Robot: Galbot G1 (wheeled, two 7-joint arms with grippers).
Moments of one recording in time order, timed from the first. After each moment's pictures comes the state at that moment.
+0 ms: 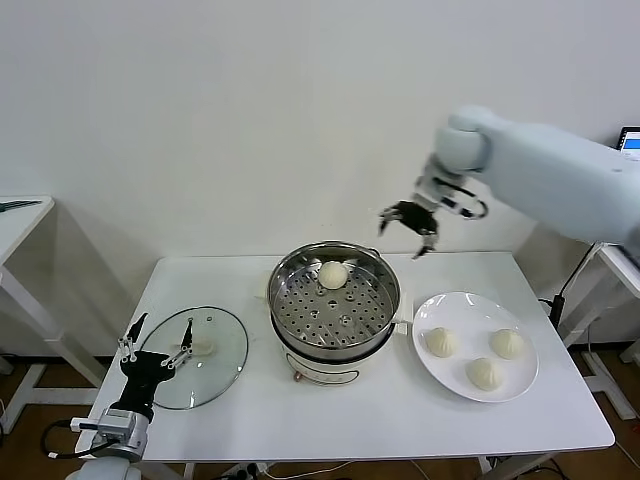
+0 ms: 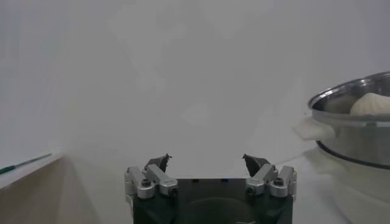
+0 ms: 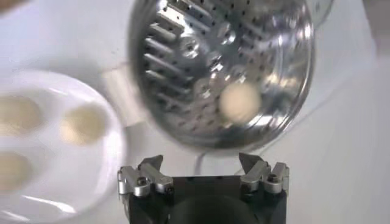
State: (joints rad) left arm 1.53 -1.45 -0.75 -2.04 0.10 0.01 0.15; right arm 0.66 0.79 -1.26 1.24 0.16 0.23 -1.23
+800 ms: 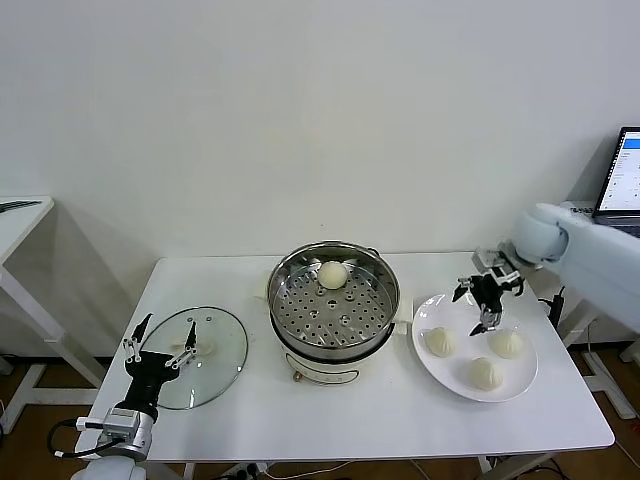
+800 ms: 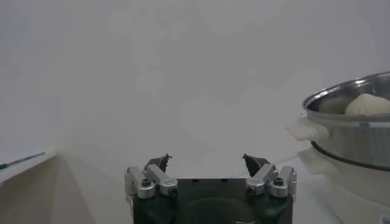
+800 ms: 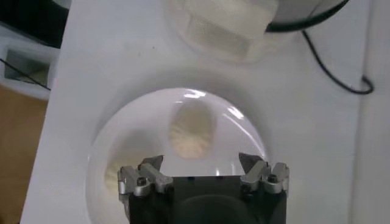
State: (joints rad) left arm 1.52 -1.46 -0.74 -2.02 0.11 0.01 0.15; right arm 0.24 0.65 -1.06 1.20 0.13 -0.09 -1.16
